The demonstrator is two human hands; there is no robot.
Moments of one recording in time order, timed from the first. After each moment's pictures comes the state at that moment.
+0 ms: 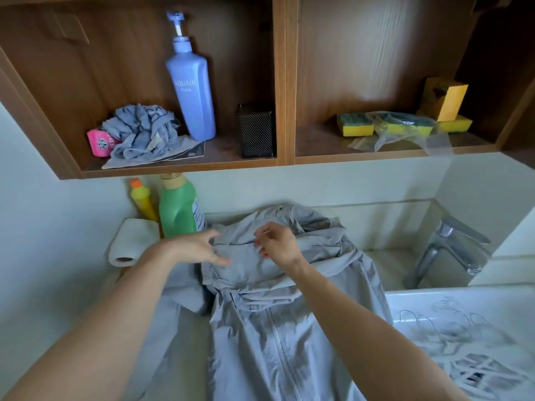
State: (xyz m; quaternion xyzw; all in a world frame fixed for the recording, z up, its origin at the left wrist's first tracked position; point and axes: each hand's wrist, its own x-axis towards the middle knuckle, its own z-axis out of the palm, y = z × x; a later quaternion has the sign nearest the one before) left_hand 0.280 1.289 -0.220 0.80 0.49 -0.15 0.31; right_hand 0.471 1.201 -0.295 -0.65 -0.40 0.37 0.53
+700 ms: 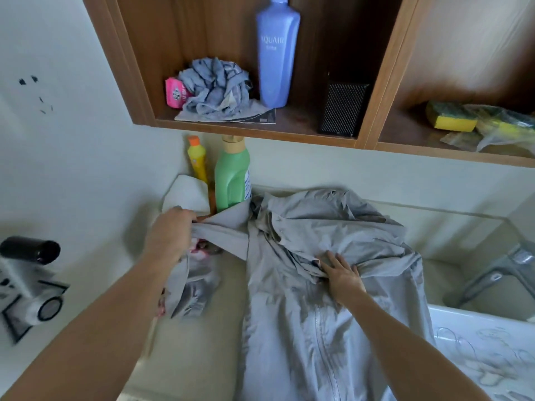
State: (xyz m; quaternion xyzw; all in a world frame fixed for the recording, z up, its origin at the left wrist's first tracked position) left_hand 0.147 1.303 -0.287 0.79 0.61 0.05 0.00; right_hand 0.512 1.174 -0.431 -0.78 -0.60 0.15 -0.09
